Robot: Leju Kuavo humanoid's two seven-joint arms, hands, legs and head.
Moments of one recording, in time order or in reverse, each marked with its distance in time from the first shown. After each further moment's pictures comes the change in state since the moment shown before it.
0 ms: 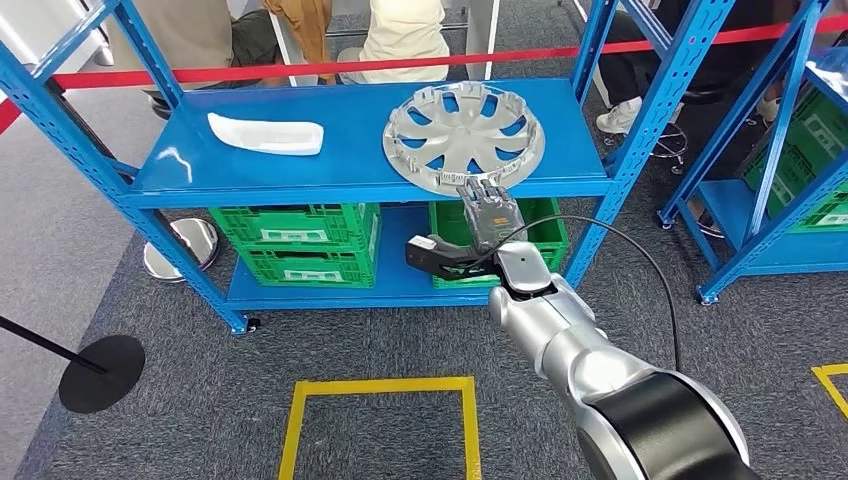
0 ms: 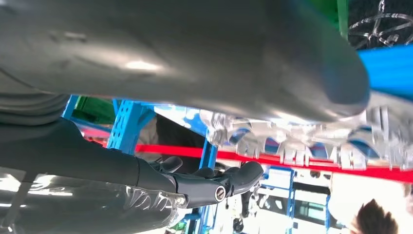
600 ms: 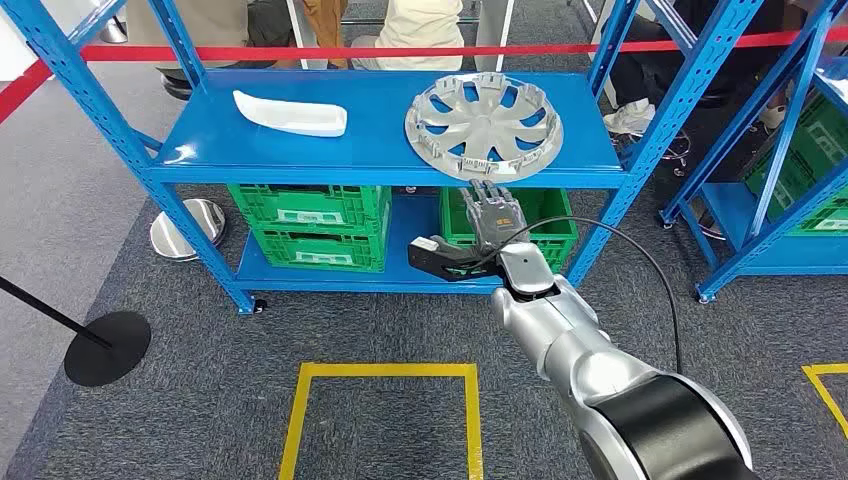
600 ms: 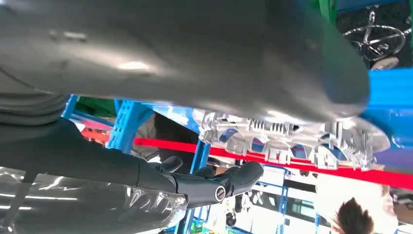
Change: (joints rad) left arm 0.004 0.003 0.000 0.000 -0.004 0.003 0.001; right arm 0.002 -0.004 0.000 -0.002 -0.003 0.000 0.000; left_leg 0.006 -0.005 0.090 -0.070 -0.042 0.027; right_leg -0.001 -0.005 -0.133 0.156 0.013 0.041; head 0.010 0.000
